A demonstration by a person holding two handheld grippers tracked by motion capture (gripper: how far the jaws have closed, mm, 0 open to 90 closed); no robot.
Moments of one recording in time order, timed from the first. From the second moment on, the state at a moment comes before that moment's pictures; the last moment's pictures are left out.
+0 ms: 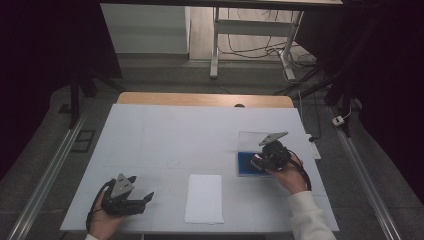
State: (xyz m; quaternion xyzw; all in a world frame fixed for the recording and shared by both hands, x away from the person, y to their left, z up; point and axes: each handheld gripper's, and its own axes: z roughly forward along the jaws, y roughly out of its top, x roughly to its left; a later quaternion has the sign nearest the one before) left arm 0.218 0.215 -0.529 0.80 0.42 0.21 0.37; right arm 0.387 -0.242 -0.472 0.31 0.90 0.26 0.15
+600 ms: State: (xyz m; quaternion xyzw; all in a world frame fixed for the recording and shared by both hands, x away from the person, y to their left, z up) left arm 0.219 0.215 -0.529 0.80 0.42 0.21 0.37; right arm 0.381 -0.259 -0.441 0.33 0.88 0.30 0.17
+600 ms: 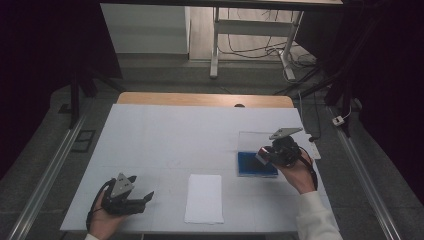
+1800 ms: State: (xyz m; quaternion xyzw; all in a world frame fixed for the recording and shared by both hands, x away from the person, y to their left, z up) left arm 0.218 0.216 -0.529 0.80 0.42 0.21 0.37; right arm 0.392 -0.258 -0.464 0.37 0.88 0.24 0.17
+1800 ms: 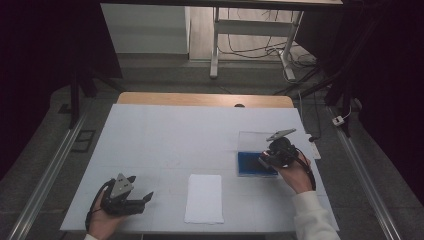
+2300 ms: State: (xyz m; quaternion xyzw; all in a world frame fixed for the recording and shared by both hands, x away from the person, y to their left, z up) left arm 0.218 0.216 -0.529 0.80 0.42 0.21 0.36; right arm 0.391 -0.254 -0.463 0.37 0.88 0.23 0.17
